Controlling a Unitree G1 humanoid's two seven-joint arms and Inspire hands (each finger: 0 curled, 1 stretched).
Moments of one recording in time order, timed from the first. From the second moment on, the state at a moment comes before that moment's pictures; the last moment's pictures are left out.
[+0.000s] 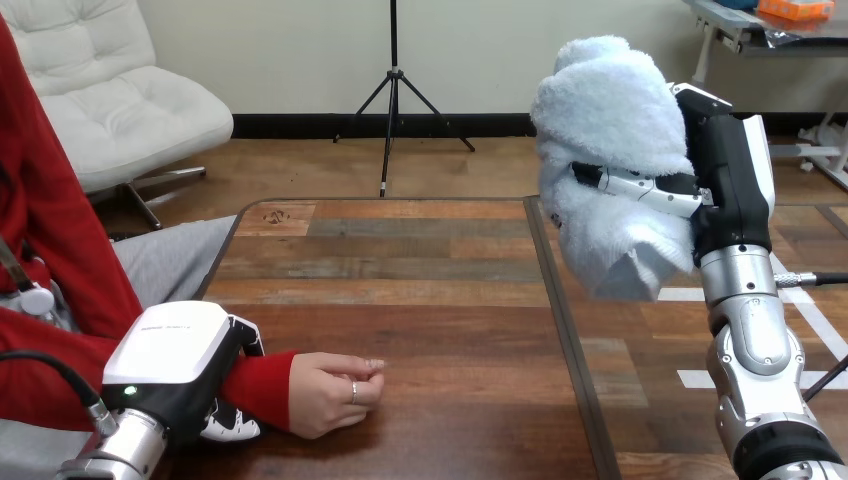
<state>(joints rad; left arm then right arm) 0.04 0.59 -0.17 0.15 0.87 -0.11 0.05 -0.64 -0.27 -0.17 1.06 0.00 -0.77 0.03</state>
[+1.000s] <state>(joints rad) 0.02 0.61 -0.18 0.12 0.89 -0.10 -0.02 -0.64 -0.27 -0.17 1.06 0.00 -0.77 0.03</state>
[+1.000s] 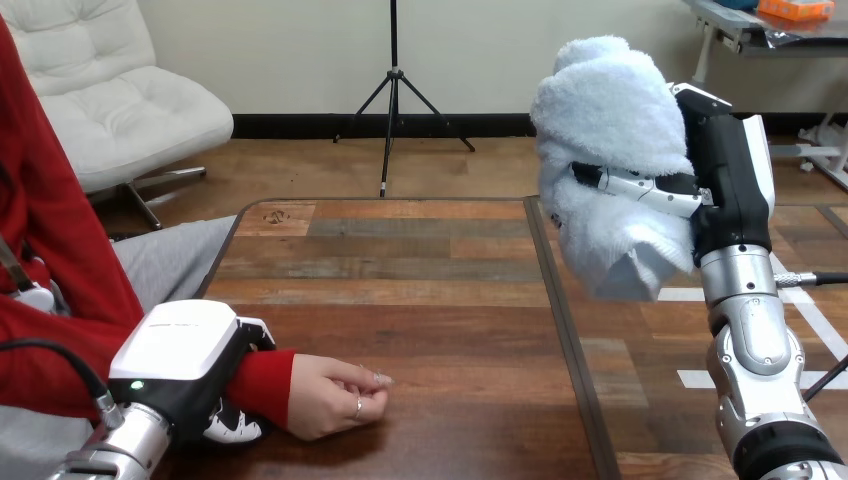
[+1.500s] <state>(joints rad) 0.00 0.62 -0.18 0.11 0.88 -0.09 -0.10 -0.64 -0.27 -0.17 1.06 0.00 -0.77 0.03</state>
